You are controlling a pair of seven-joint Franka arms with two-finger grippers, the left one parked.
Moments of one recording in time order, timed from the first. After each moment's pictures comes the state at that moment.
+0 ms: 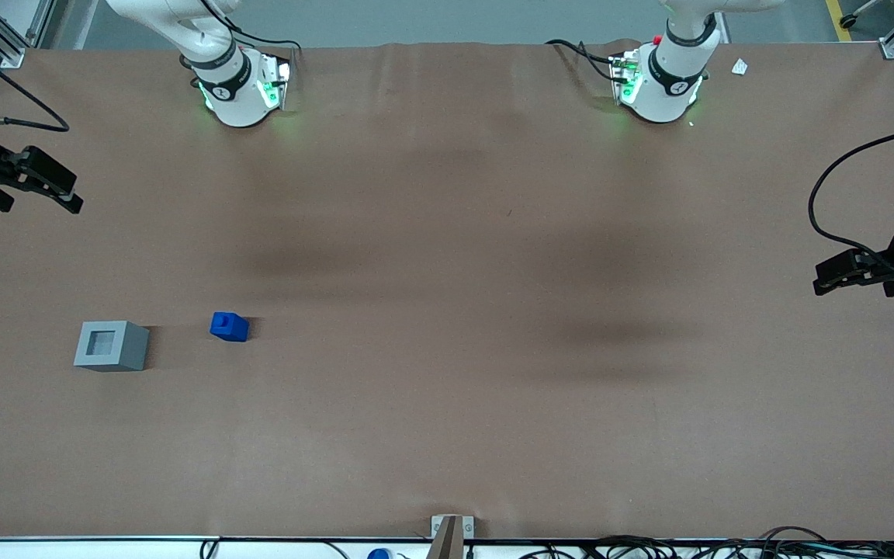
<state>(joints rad) 0.07 -0.07 -0.06 -1.62 0.01 1.63 0.07</state>
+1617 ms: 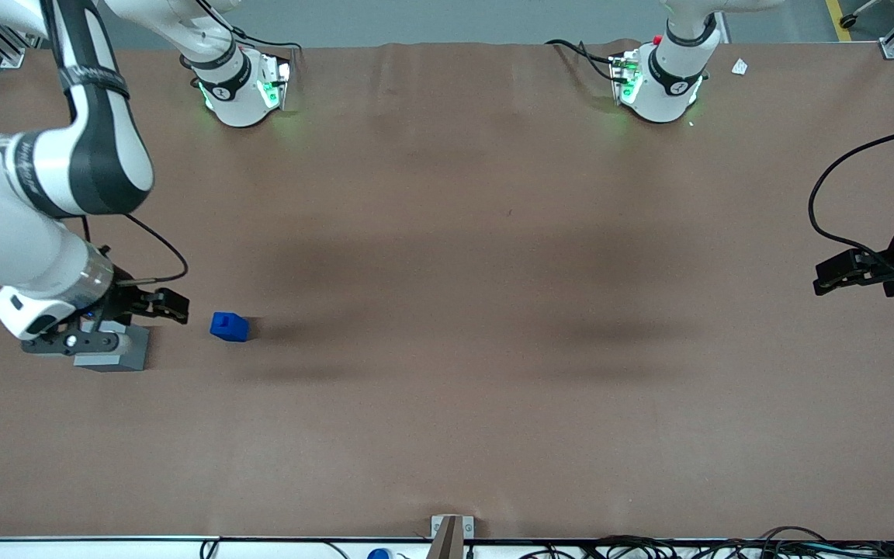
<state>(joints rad) 0.14 0.30 -0.05 -1.68 0.02 2.03 0.07</state>
